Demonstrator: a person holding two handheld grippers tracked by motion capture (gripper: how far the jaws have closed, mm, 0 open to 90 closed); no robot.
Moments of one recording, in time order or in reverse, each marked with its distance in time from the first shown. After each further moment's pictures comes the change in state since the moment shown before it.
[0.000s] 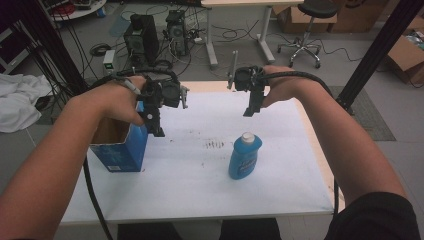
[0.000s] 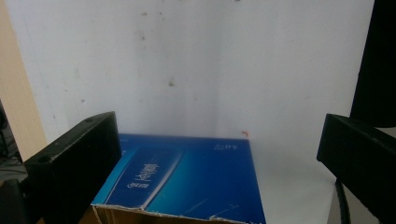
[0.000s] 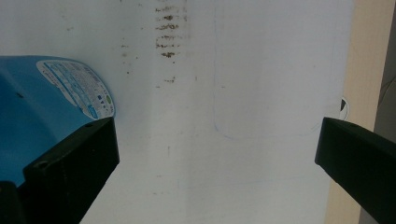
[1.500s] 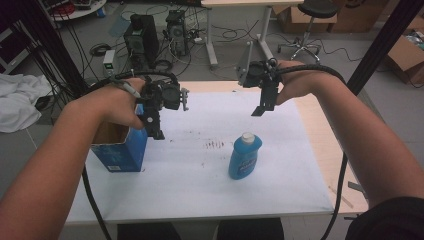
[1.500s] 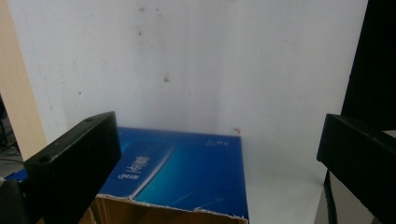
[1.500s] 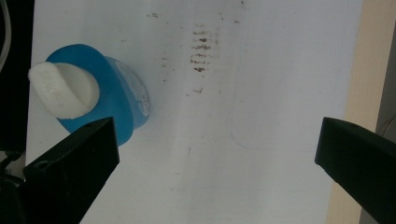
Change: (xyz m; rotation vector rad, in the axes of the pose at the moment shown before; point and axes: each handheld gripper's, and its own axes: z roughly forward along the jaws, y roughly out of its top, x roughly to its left) left arm -0.012 0.002 -0.005 0.021 0.010 -0.039; right arm 0.023 -0.012 -0.045 -0.100 0.043 -0.090
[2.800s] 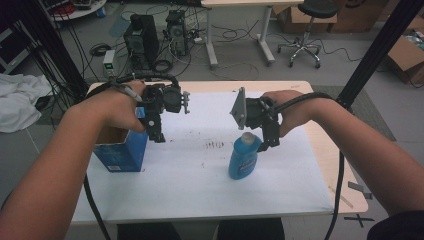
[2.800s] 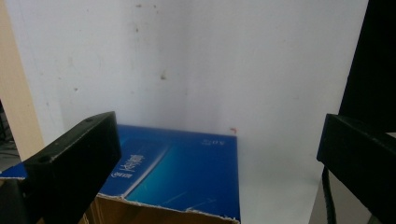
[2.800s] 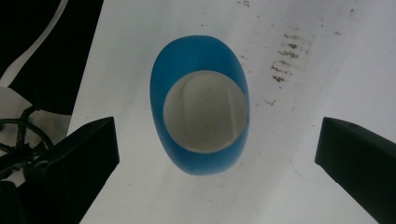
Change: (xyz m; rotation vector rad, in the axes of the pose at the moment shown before) left arm -0.006 0.003 0.003 0.012 0.004 -0.018; right arm 0.067 0.011 0.044 0.071 0.130 -0.219
